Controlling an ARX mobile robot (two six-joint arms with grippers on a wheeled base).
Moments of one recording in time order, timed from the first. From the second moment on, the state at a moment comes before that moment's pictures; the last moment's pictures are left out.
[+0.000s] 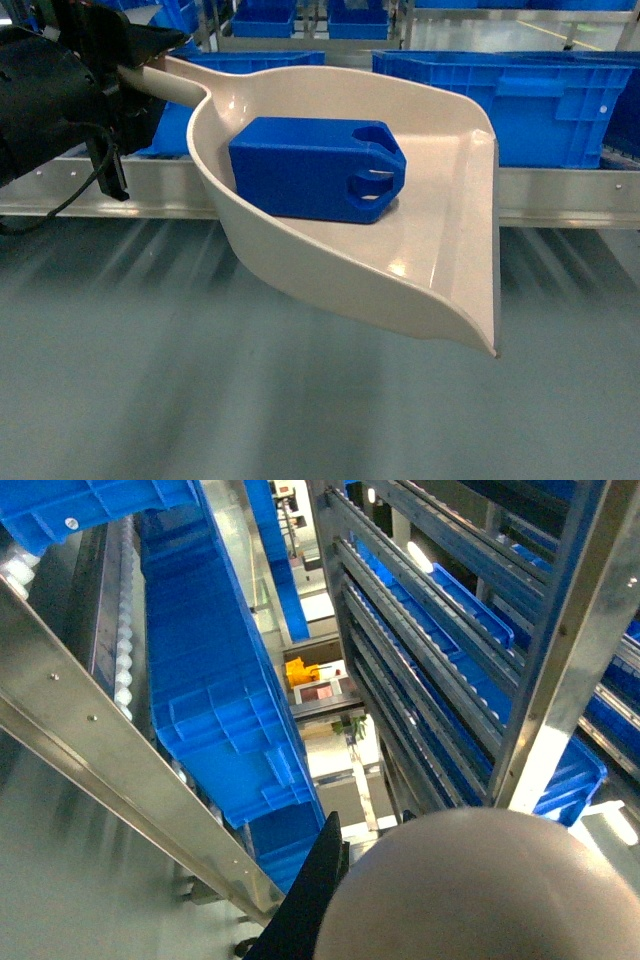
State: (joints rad) left arm -0.18 1.88 0.79 1.28 0.23 -1.39; right arm 0.32 1.02 0.30 0.99 0.23 -0.13
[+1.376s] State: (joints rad) left arm -0.18 1.88 0.79 1.28 0.23 -1.39; right arm 0.32 1.02 0.30 0.99 0.23 -0.13
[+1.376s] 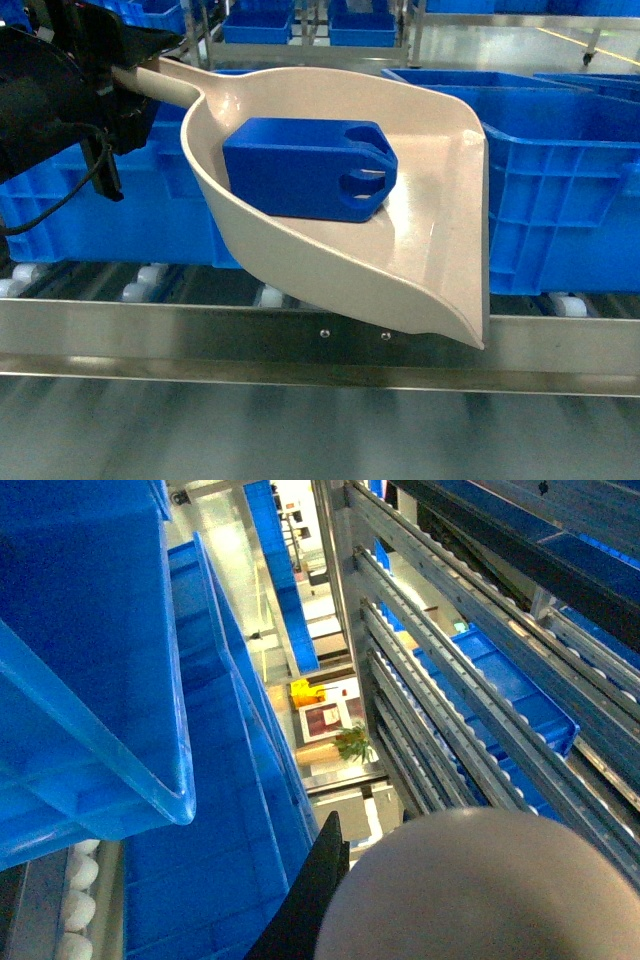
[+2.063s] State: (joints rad) left arm -0.18 1.88 0.79 1.28 0.23 -1.39; right arm 0.32 1.02 0.30 0.99 0.23 -0.13
